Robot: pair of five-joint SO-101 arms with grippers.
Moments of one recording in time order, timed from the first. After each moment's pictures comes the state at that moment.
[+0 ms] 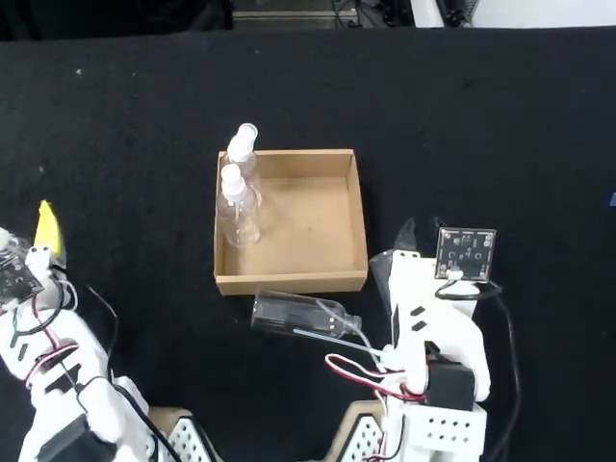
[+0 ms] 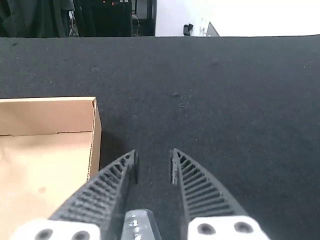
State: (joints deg) left arm -46.2 -32.6 95.0 -54.9 -6.9; right arm 7.2 -103.0 92.2 43.2 2.9
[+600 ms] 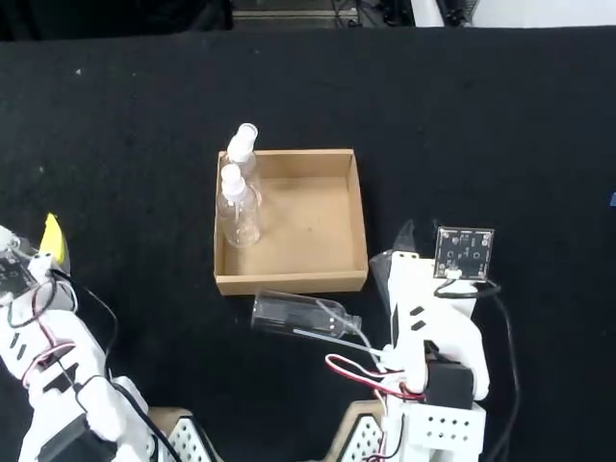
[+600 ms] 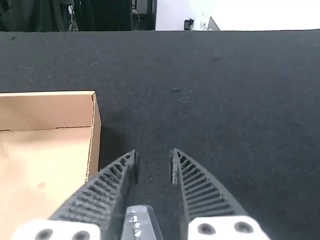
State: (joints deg) left arm -46.9 -32.9 93.5 -44.8 -6.9; right arm 7.2 -103.0 92.5 43.2 2.9
